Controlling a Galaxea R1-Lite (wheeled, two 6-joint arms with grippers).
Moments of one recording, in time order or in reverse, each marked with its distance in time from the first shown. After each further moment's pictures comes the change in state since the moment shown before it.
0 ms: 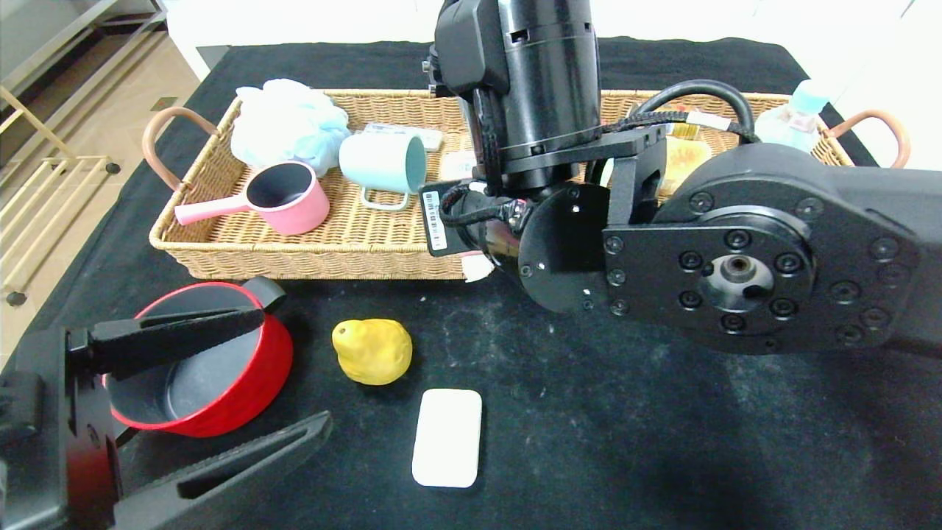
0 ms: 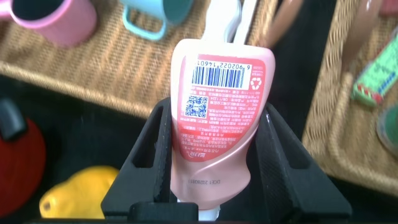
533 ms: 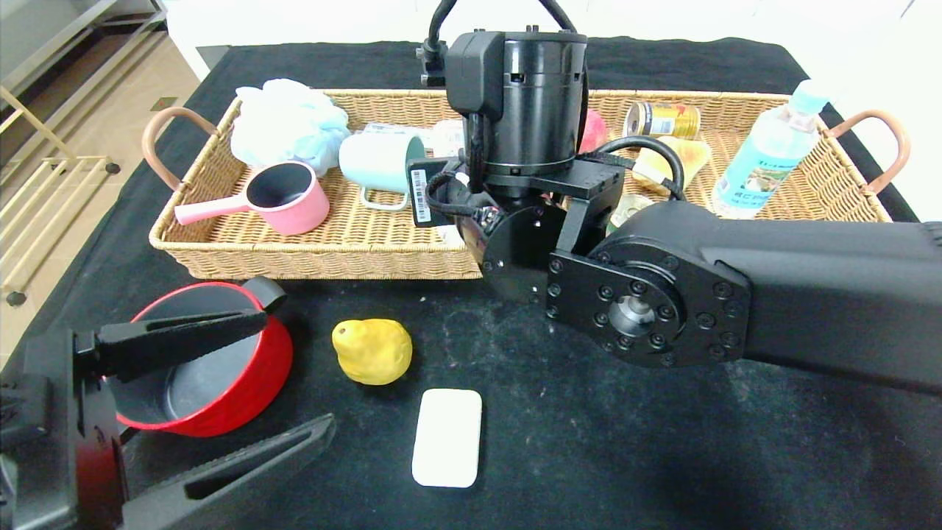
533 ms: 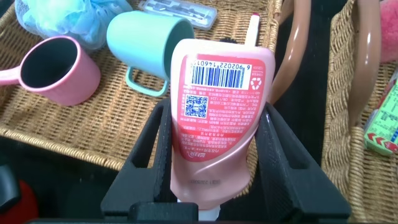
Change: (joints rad) left arm 0.001 0.005 0.003 0.001 -0.002 0.000; right arm -0.032 0.087 0.000 -0.324 0.000 -0.107
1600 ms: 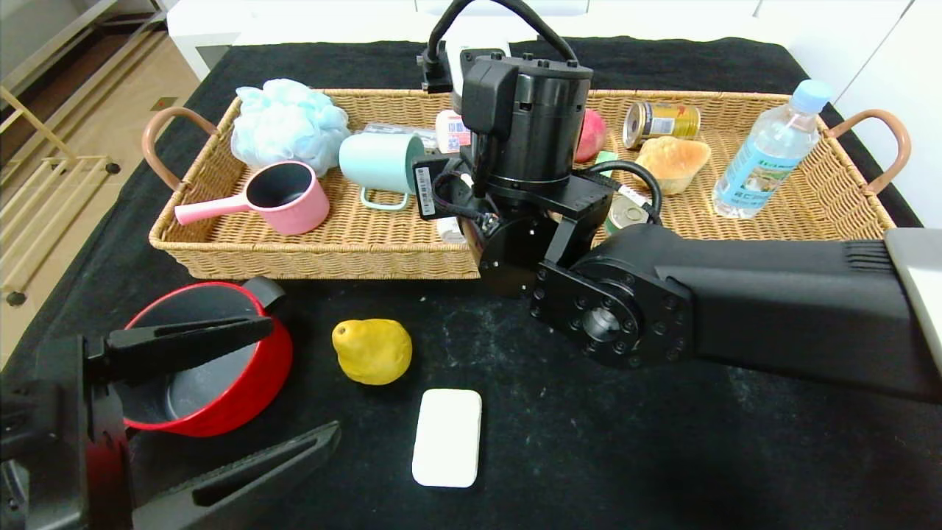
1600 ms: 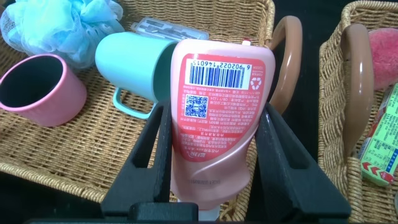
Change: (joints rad) left arm -0.001 0.006 0.007 0.001 -0.006 0.000; right arm -0.032 0.051 0.000 -0.169 0.017 -0.112
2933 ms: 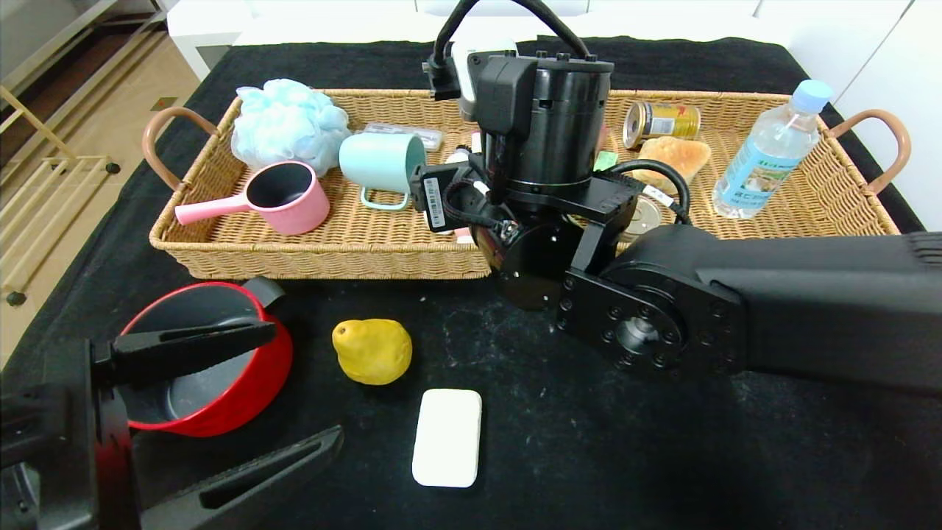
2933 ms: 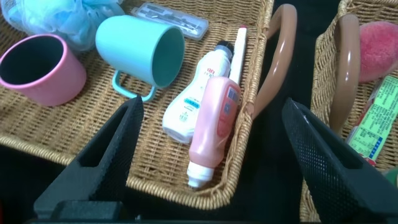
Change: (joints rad) left arm 0.000 0.004 0.002 0.009 0.003 0.000; right arm 0.009 -0.078 0.124 0.010 0.001 -0.003
